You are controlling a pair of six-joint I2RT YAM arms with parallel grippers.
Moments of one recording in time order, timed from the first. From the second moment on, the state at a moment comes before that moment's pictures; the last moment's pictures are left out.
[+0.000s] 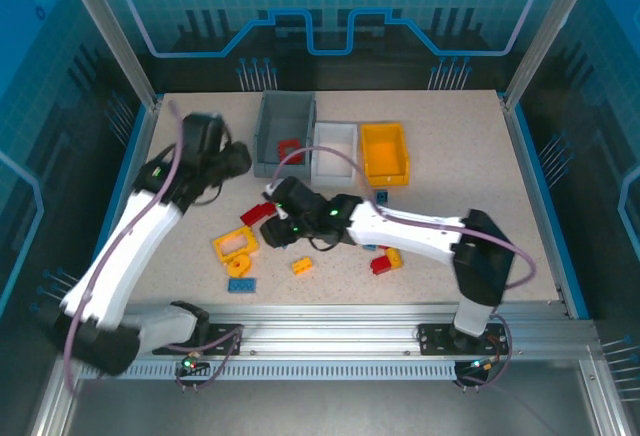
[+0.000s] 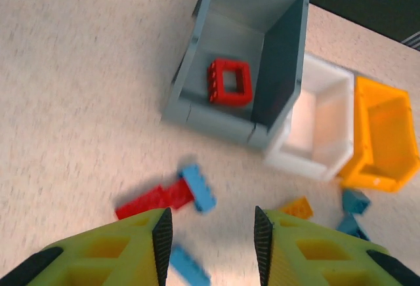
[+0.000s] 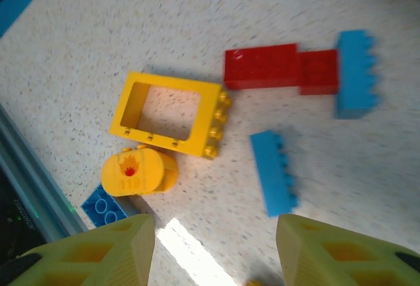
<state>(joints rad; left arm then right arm) -0.31 1.09 1.23 -0.89 -0.12 -0.64 1.07 1.82 1.41 -0.45 0.02 0.44</state>
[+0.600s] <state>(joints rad) -0.31 0.51 0.96 -1.22 -0.11 -0.82 1.07 2.33 1.94 -0.67 -0.01 0.49</state>
